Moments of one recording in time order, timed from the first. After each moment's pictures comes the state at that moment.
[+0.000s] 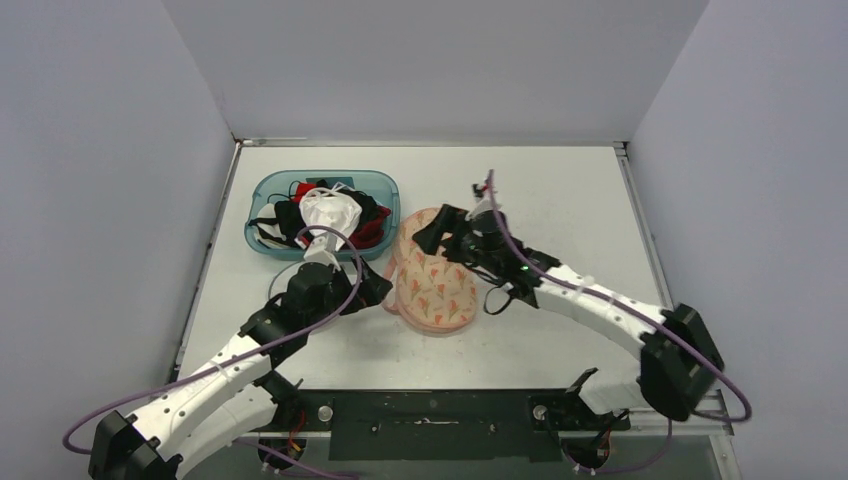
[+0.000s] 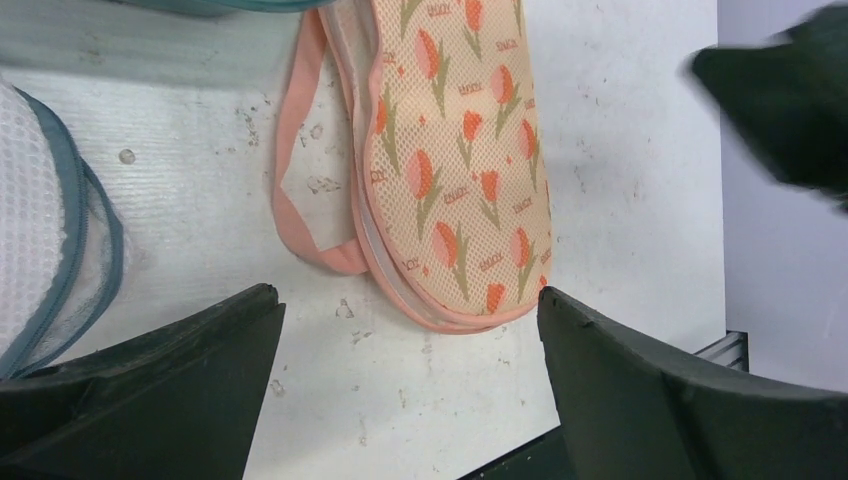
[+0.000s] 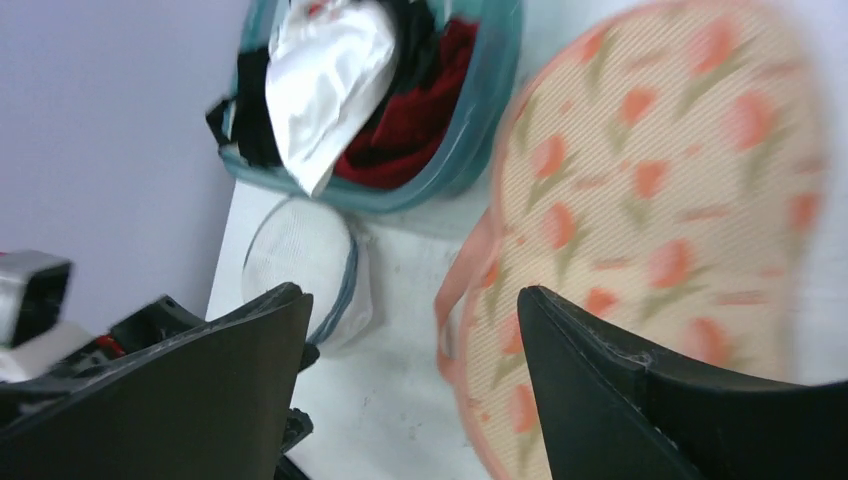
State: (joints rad) left arm -0.65 0.77 0.50 -0.24 -0.12 -0.85; right arm 0.79 1.45 0.93 0.06 0.06 0.84
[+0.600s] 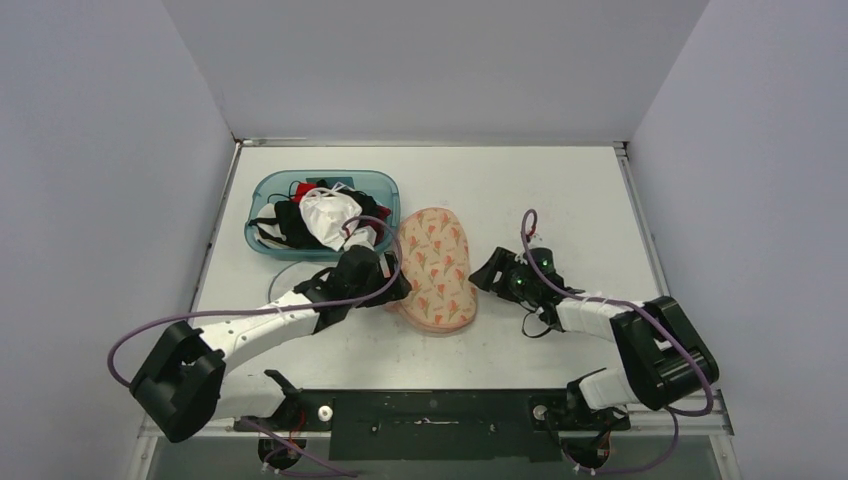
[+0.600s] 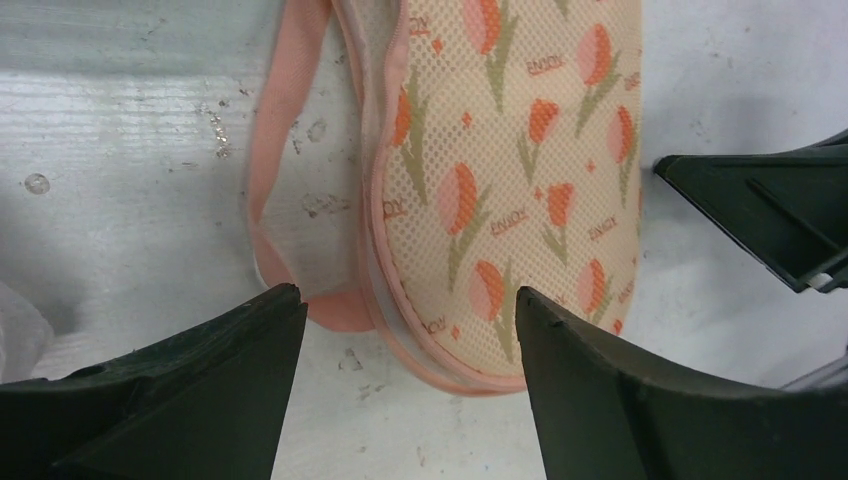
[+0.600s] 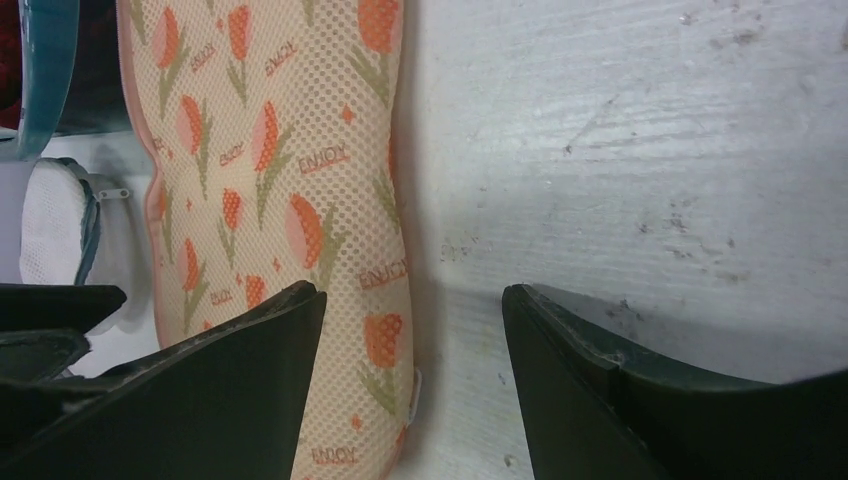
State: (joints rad) left arm -0.72 1.22 0.62 -0.12 -0.13 -0.85; right arm 0.39 1.38 0.40 0.35 -0.21 0.72
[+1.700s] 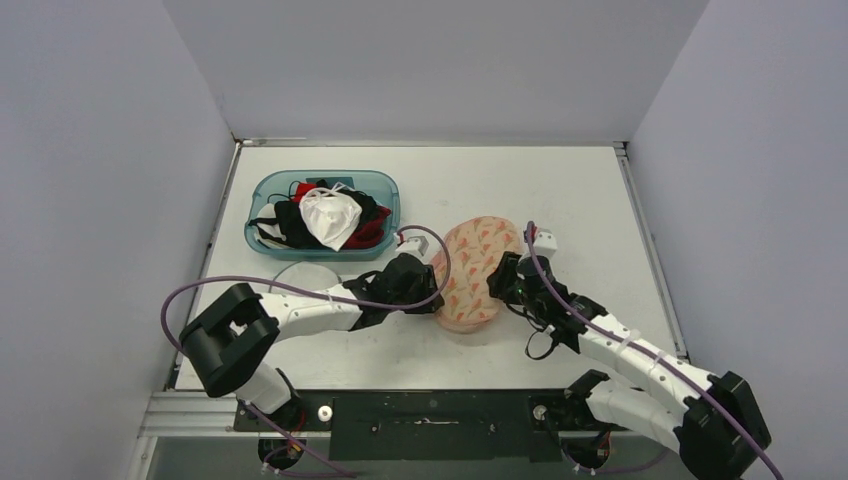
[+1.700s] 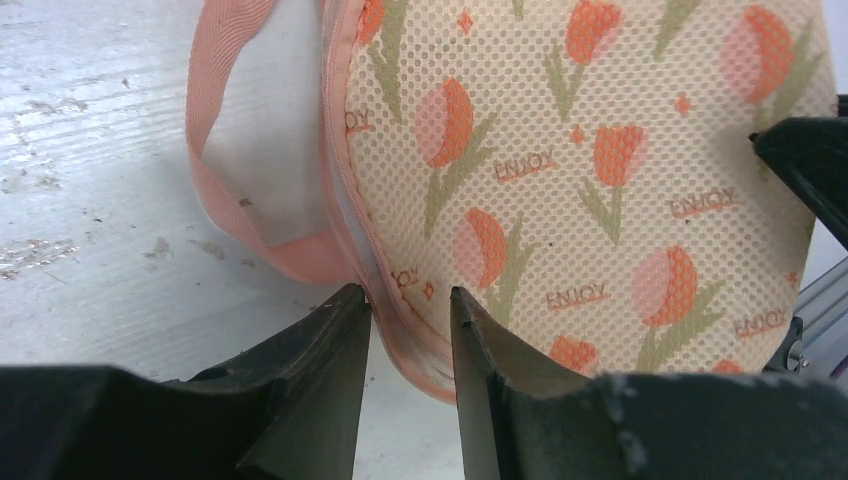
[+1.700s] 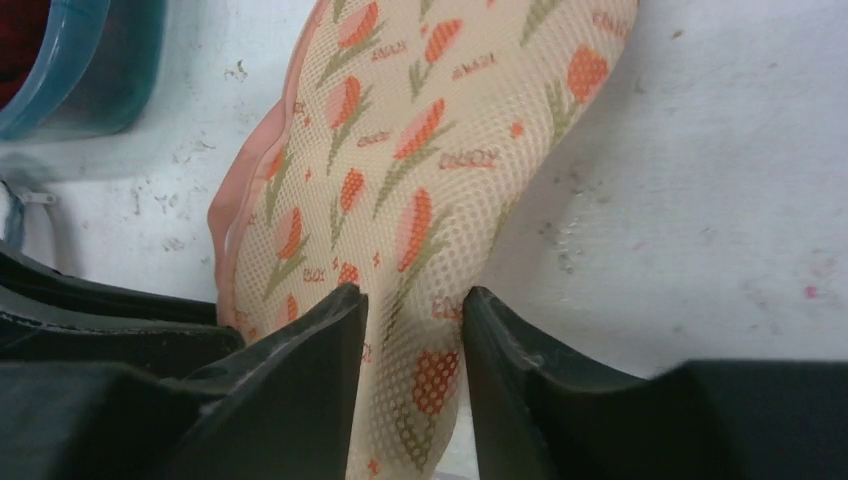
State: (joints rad) left arm -0.91 1.53 0.75 0.06 -0.11 -0.82; right arm 0.63 1.03 0.51 -0.11 0.23 0.63
